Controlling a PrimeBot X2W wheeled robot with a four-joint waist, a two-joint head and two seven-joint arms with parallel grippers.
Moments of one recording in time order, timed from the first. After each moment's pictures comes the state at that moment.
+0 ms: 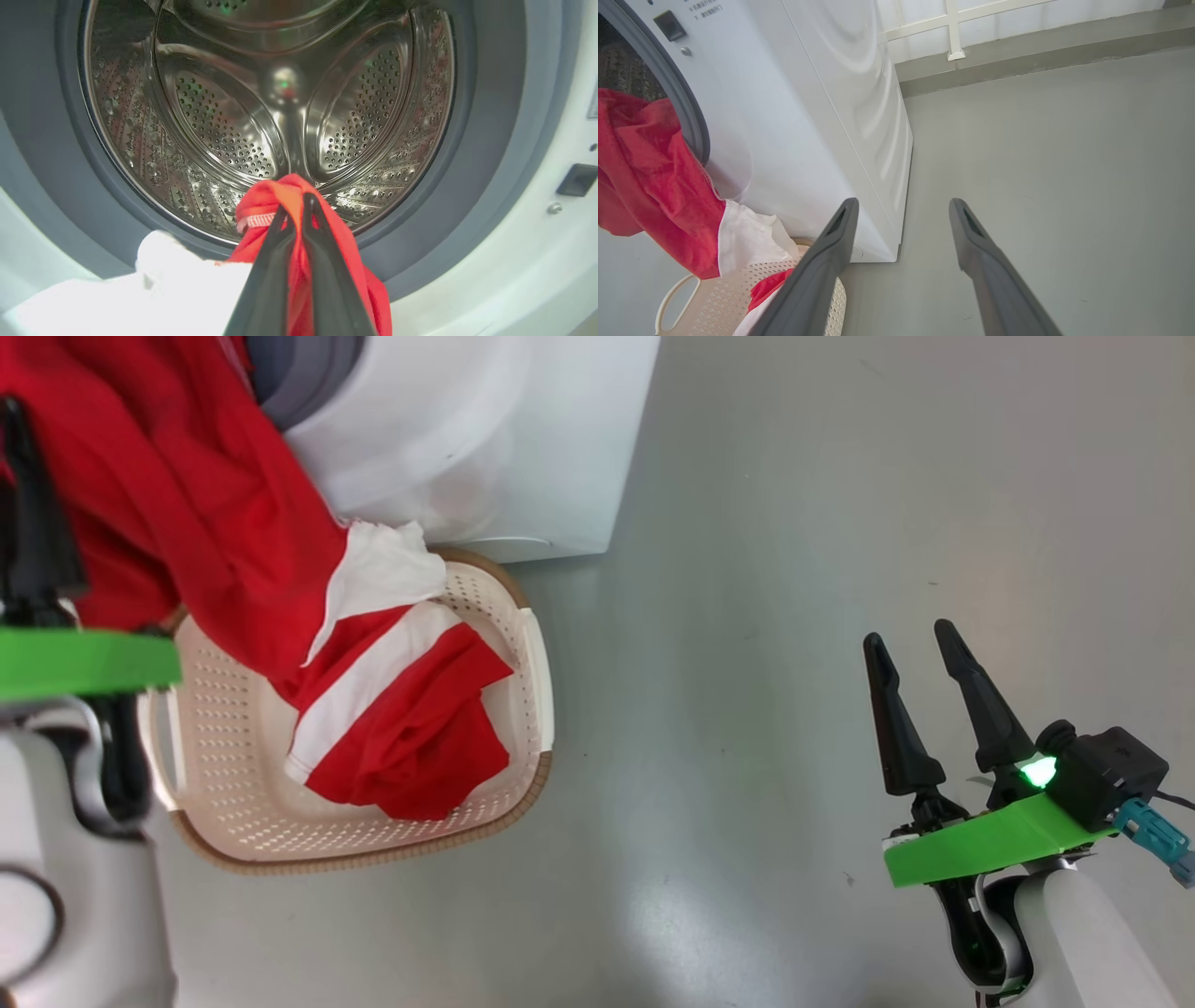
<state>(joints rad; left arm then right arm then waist) -0.70 0.10 0.24 0.36 -0.20 -0.12 -0.26 -0.23 -0.05 0.07 0.16 0.40 0.12 -0.26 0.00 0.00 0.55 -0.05</state>
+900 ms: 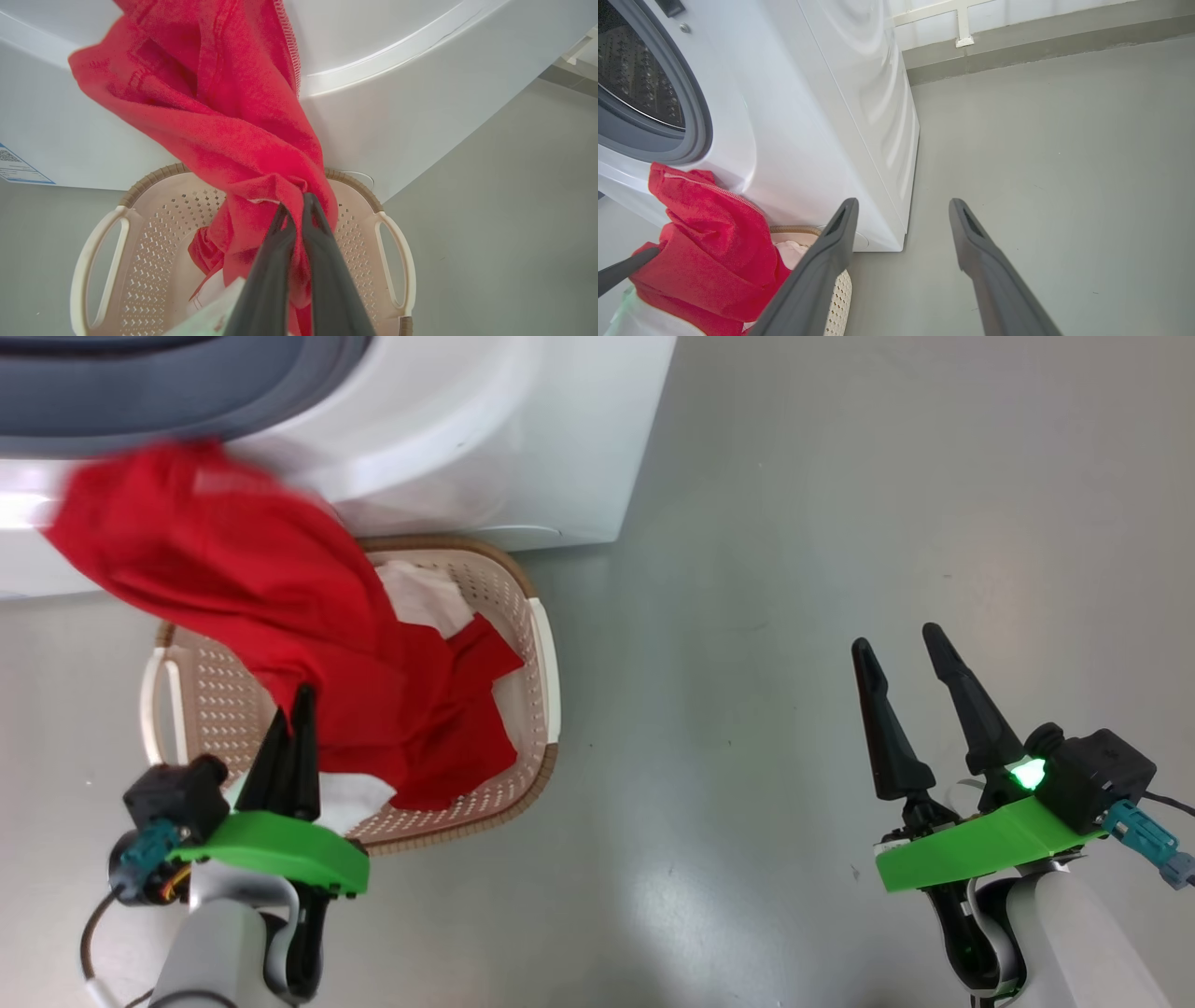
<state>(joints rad) -0.42 0.03 0.03 0.54 -0.28 -0.12 -0.26 -0.22 -0.06 0.09 0.16 0.39 0.12 -0.26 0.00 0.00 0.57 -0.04</state>
